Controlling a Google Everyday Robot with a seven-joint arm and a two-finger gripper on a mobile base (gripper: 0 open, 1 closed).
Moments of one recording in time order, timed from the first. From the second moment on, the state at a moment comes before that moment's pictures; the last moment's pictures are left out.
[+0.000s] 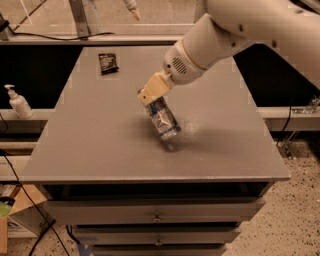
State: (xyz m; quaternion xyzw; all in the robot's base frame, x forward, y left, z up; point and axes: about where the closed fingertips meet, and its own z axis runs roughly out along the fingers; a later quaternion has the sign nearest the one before) arm 0.570 0.008 0.901 -0.44 0.83 0.23 0.25
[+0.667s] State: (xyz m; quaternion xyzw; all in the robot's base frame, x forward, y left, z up) arm 0.594 -0.027 1.007 -0.48 0.70 0.24 0.46
